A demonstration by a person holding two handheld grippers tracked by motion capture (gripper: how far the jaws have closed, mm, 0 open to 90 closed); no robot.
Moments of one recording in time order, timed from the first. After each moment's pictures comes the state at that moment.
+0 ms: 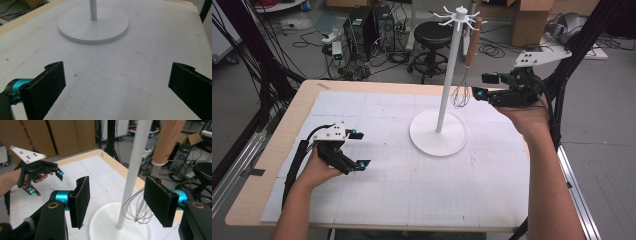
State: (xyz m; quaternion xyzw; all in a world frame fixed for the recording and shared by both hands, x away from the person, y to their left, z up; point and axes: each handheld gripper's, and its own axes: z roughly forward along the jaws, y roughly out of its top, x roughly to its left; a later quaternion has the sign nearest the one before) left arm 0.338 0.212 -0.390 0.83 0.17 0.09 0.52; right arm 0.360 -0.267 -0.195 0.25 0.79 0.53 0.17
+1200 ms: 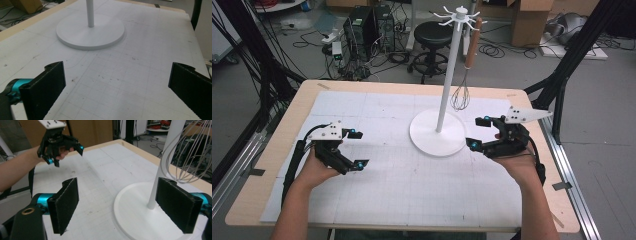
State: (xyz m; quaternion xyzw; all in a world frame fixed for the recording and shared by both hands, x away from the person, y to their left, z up) left arm 0.334 0.216 -0.384 0.82 0.16 0.08 0.54; right arm 0.318 -0.275 -0.305 0.23 0.79 0.56 0.11
